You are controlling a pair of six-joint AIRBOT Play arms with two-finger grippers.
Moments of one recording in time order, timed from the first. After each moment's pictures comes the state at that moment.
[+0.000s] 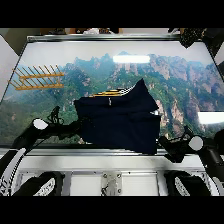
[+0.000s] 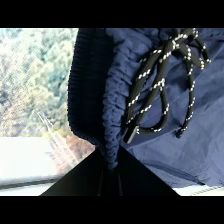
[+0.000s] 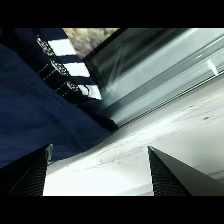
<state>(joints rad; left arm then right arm) 0.01 -1.08 0.49 0.87 -0.89 -1.49 -0.03 -0.66 0.32 -1.23 1.18 2.21</state>
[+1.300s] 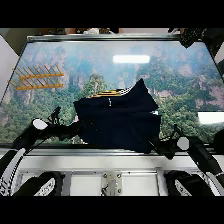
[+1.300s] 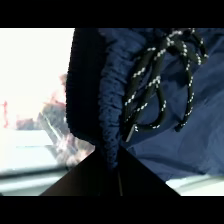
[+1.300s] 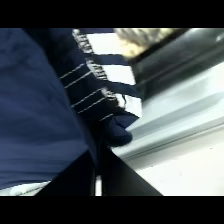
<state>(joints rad) 0.01 -1.07 0.49 0.87 -0.94 -1.48 0.16 -0.78 0.31 -1.21 0.98 2.24</state>
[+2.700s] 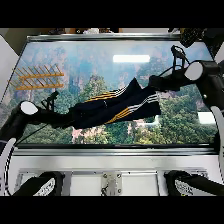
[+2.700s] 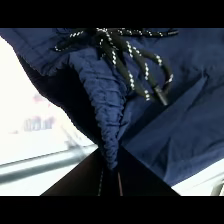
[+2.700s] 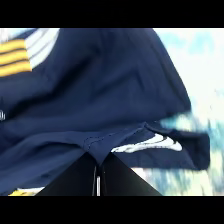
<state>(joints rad) 0.01 -1.11 0.83 1.00 -1.22 -1.52 0.16 -1.35 1.45 -1.37 1.14 1.81</state>
